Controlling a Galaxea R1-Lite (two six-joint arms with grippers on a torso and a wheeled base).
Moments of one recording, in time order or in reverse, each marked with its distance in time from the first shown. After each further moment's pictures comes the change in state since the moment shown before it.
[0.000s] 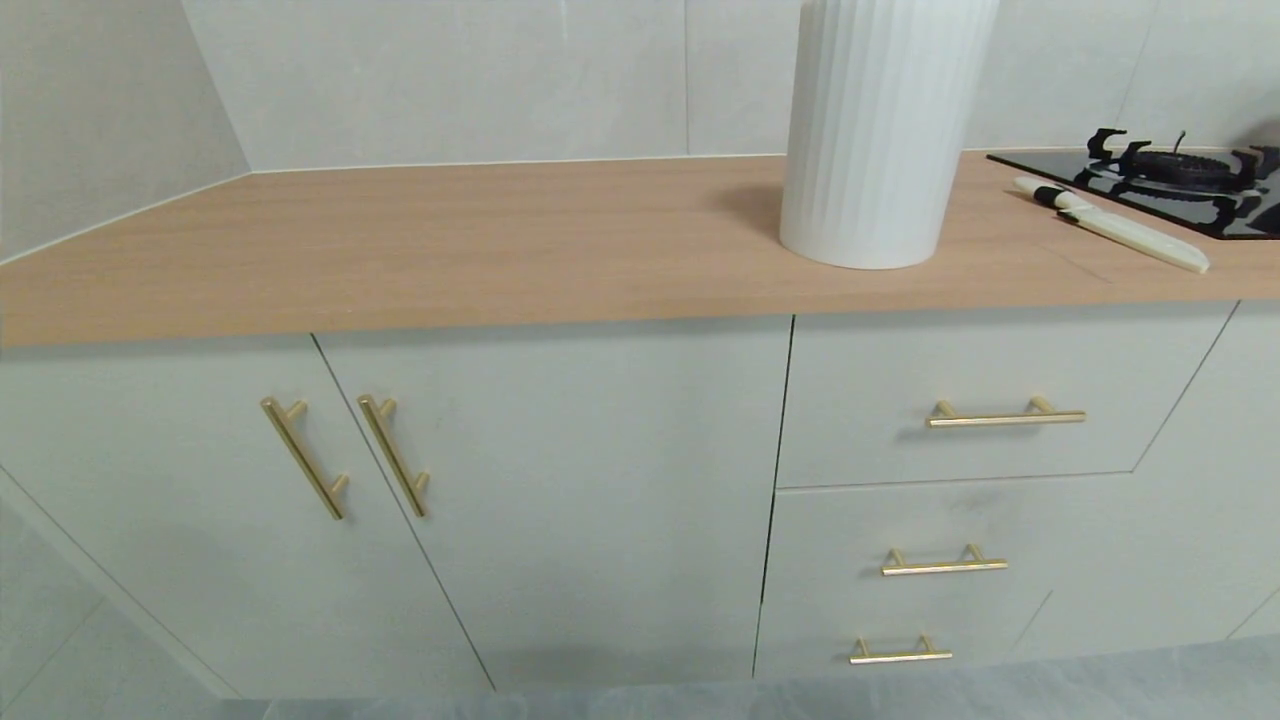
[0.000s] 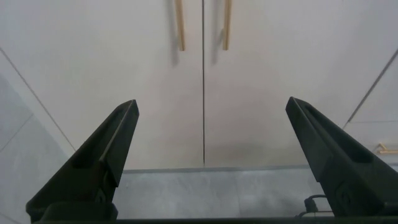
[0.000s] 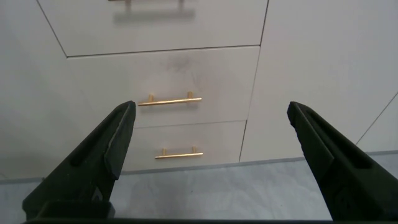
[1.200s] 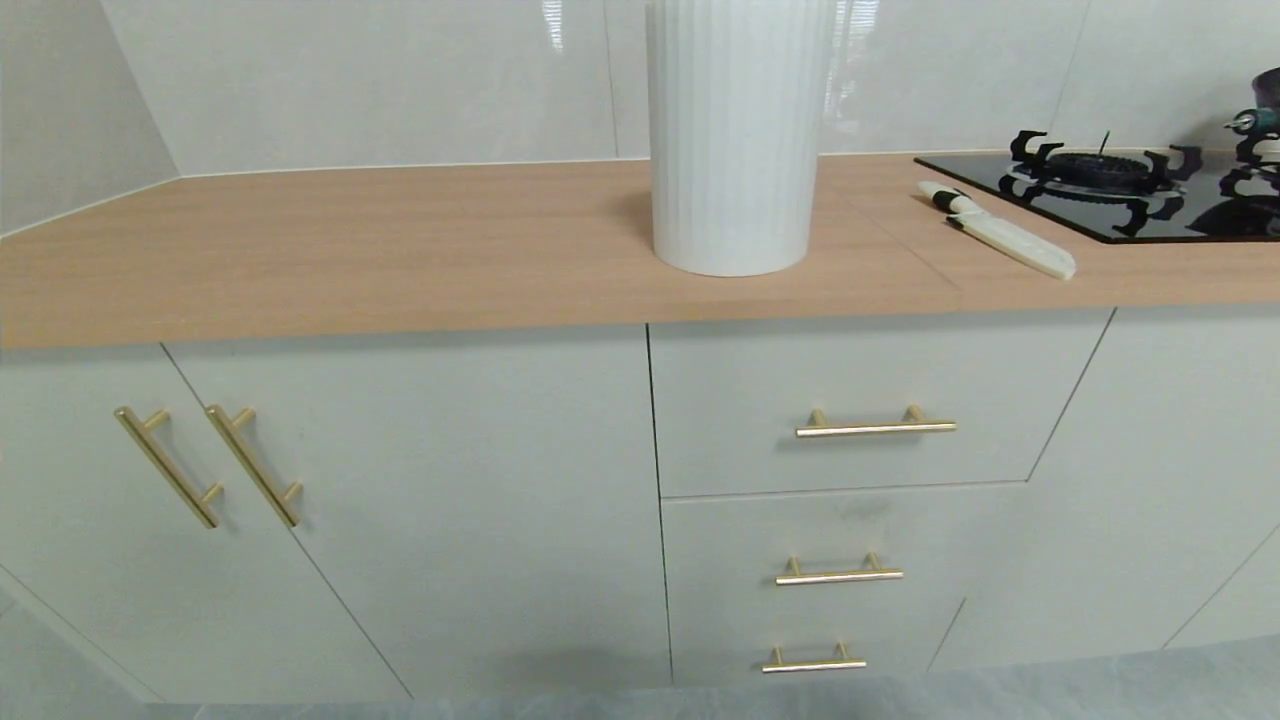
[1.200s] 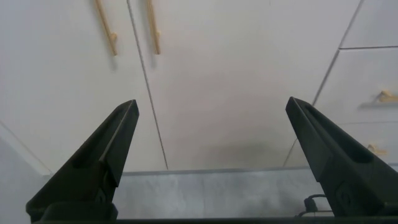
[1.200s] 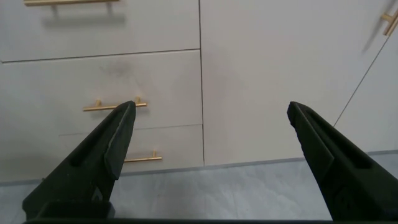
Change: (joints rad) left arm -0.001 0.000 0.001 0.000 0.000 -0.001; right arm -0.001 0.000 0.000 0.000 0.000 0.001
